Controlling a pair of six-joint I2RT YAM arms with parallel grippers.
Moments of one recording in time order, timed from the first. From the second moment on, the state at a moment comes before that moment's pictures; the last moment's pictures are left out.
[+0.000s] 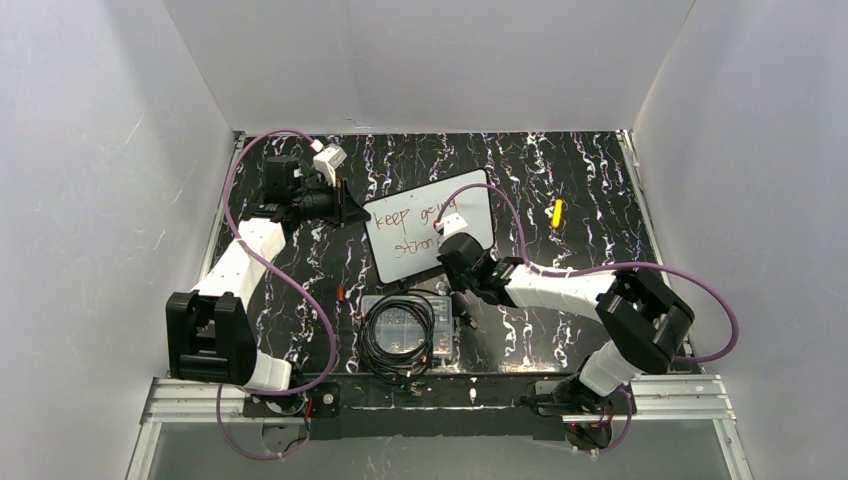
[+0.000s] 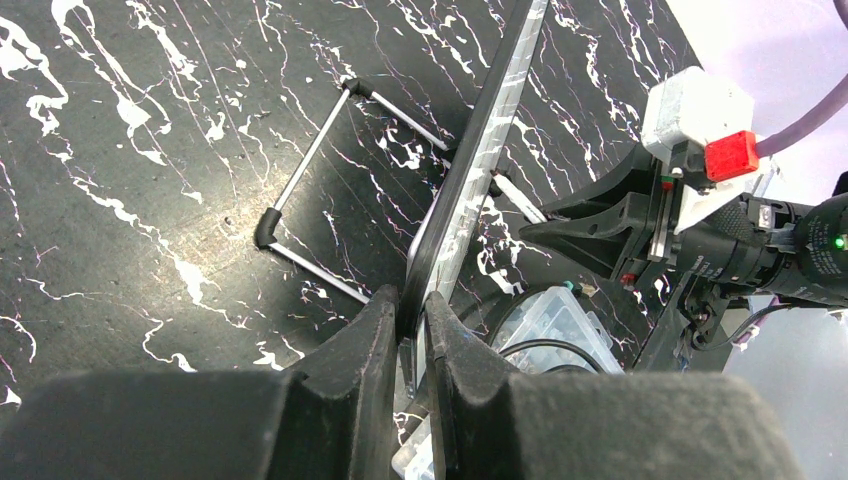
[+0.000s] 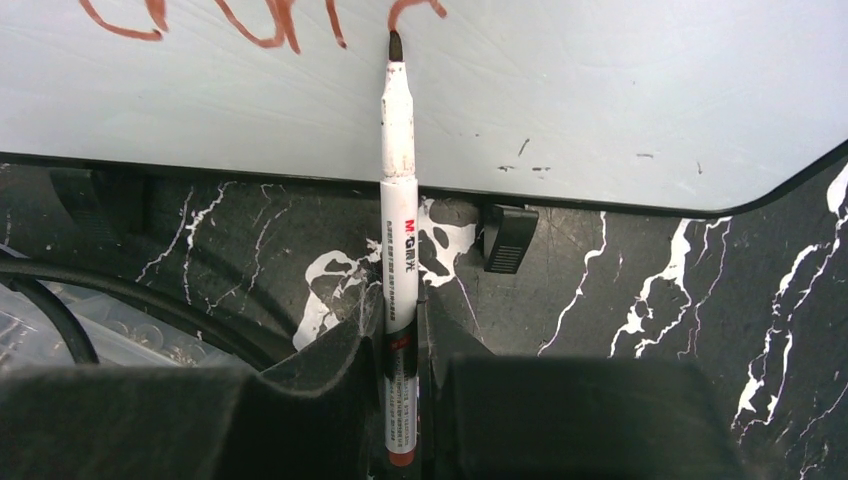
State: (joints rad) left arm -0.09 1.42 1.05 -0.30 0.81 -0.04; right arm 0.94 1.55 0.83 -0.08 0.33 0.30
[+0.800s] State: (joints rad) left arm -0.09 1.42 1.05 -0.30 0.81 -0.04; right arm 0.94 1.55 0.86 -0.11 0.39 0.29
